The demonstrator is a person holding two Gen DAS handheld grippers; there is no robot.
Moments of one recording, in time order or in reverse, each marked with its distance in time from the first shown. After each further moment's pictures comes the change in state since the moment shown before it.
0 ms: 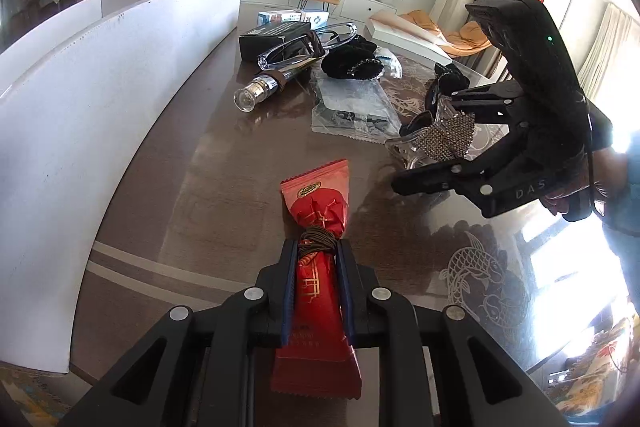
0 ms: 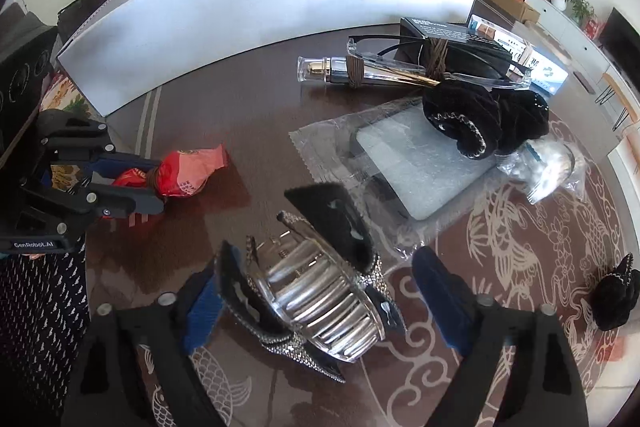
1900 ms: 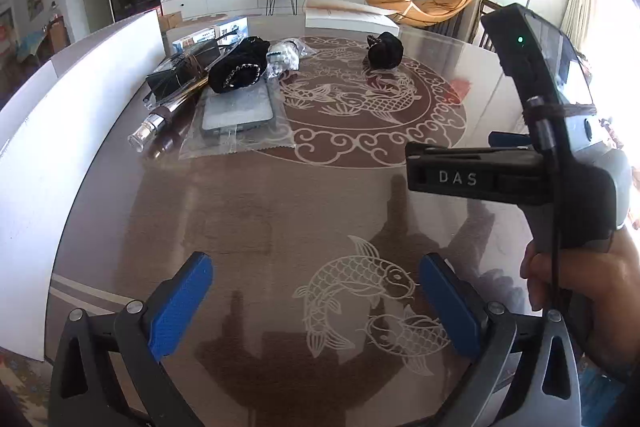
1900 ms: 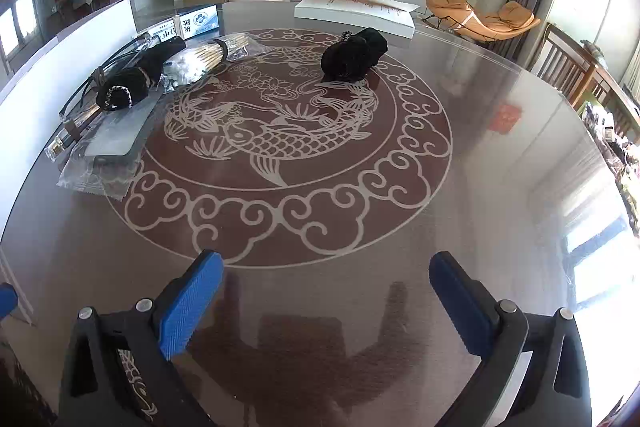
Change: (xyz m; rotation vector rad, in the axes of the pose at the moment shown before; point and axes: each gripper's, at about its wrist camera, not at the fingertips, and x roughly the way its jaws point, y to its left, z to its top) left arm 0.013 -0.124 -0.003 0.190 0.043 0.089; right arm -0.074 -0.029 -0.139 0.885 -0.126 -0.641
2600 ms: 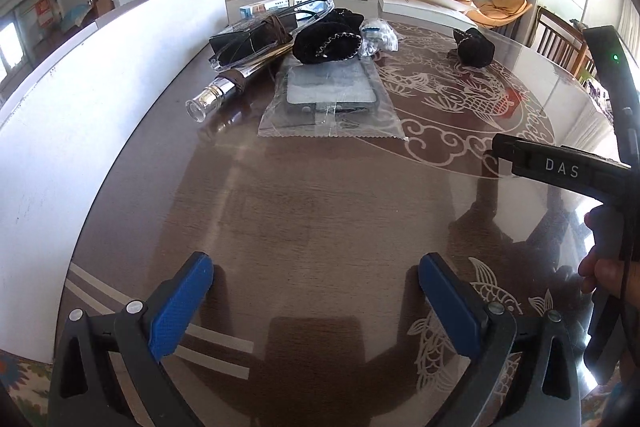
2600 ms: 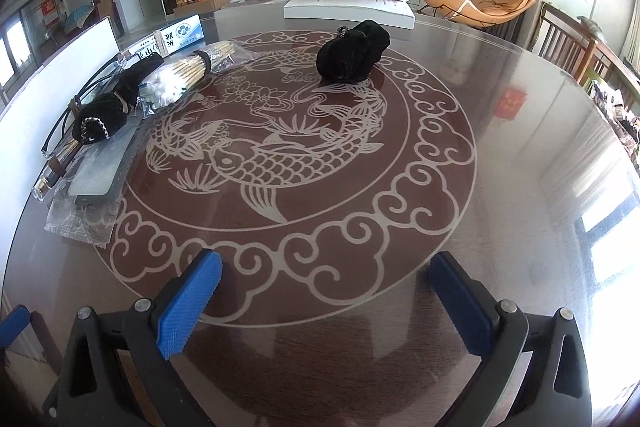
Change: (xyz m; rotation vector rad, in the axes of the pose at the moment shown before) left arm 0.029 0.053 0.004 -0.123 0.037 0.135; right arm 0.028 0.005 0.015 0.064 -0.004 0.031
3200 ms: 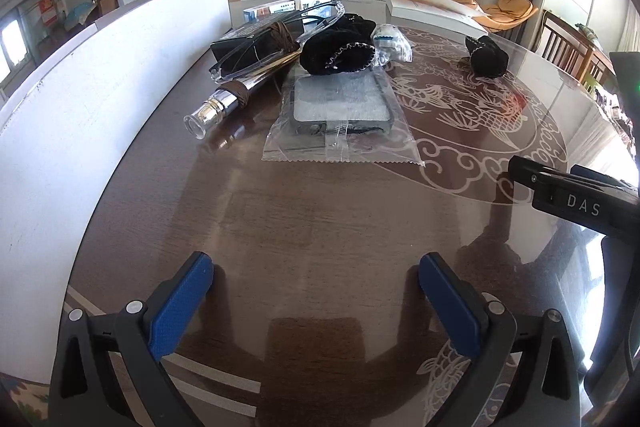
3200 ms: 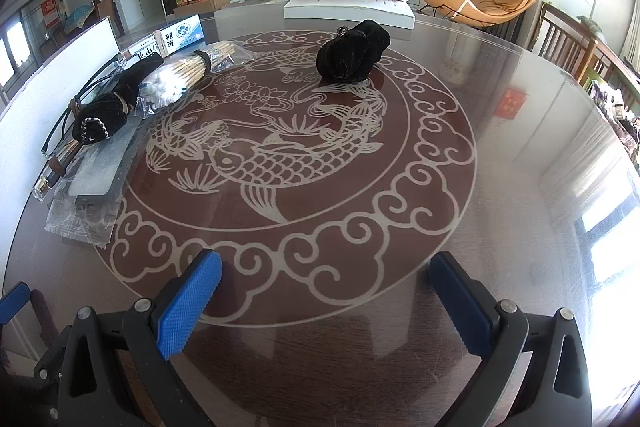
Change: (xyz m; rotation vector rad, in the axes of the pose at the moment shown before) left arm 0.012 0.002 0.015 -0.012 -0.003 0.010; right arm 0.000 0.000 0.000 0.001 0.001 0.000
